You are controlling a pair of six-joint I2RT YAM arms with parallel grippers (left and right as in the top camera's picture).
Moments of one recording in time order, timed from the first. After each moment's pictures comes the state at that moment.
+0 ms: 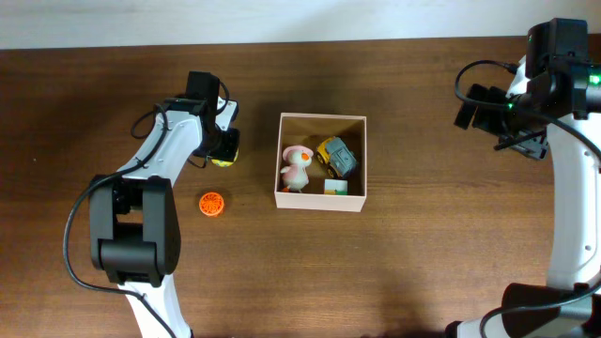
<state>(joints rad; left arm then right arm) -0.12 2.08 1.54 -0.79 0.05 0.11 -0.13 1.68 1.92 -1.47 -0.05 0.32</state>
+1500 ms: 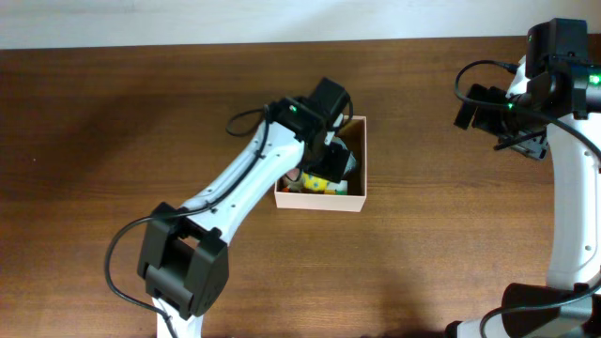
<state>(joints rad) -0.61 2.02 1.83 -1.12 0.04 -0.23 -0.13 1.68 1.92 -1.47 -0.05 0.32</state>
